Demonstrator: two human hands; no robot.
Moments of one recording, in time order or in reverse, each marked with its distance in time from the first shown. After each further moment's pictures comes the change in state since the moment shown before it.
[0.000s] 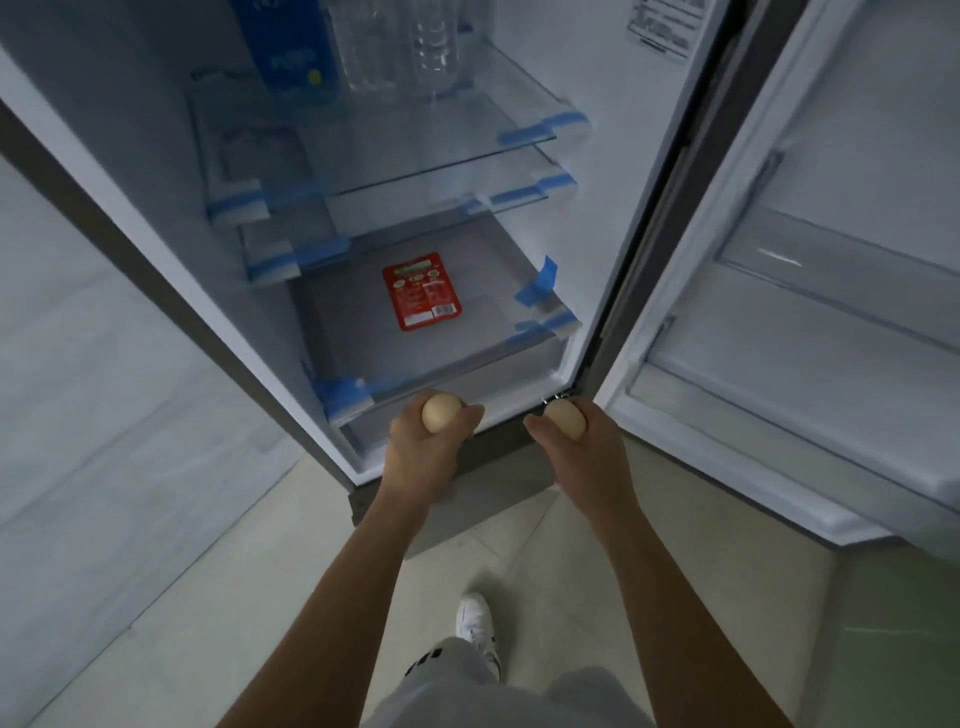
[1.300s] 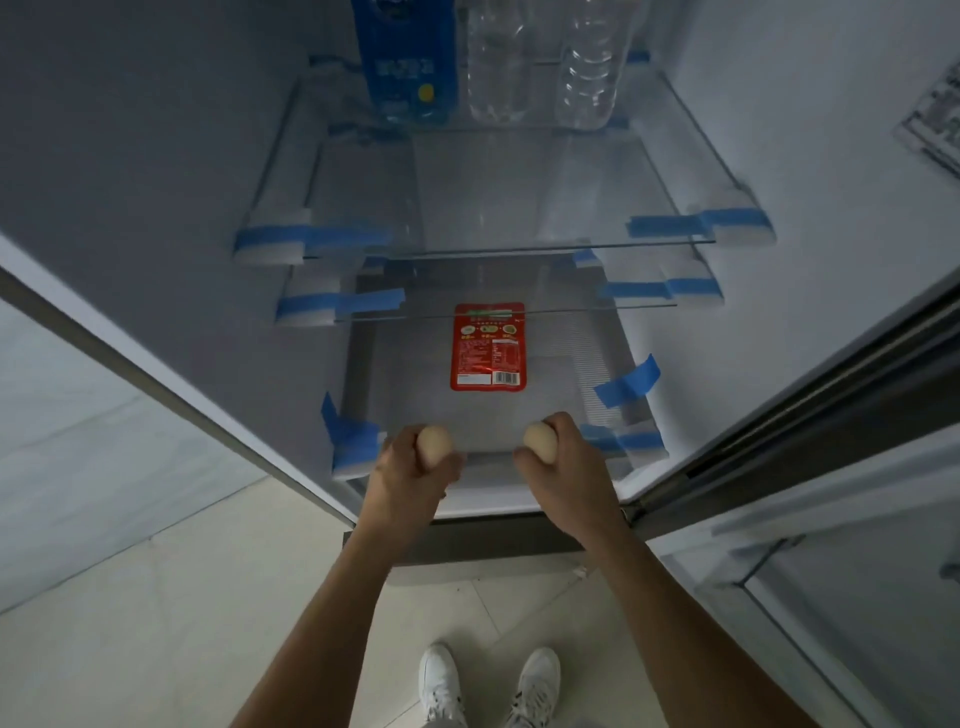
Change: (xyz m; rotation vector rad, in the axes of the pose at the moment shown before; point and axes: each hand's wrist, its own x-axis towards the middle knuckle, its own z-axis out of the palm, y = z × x) left_hand 0.124 -0.026 0.006 0.082 0.237 -0.157; right_hand 0.193 0.009 0.072 -0.380 -0.449 -0.309
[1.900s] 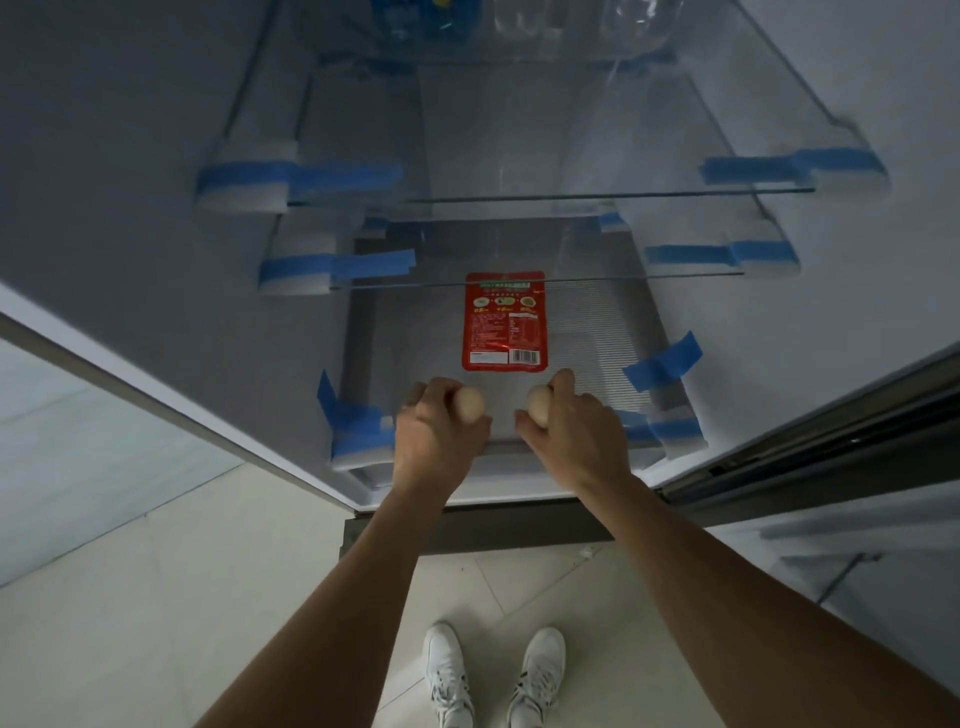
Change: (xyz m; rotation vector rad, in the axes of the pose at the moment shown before) left_hand 0.066 -0.022 0.028 0.348 0.127 0.168; right_hand 0.055 0.020 0.033 -0.571 0.072 -0.130
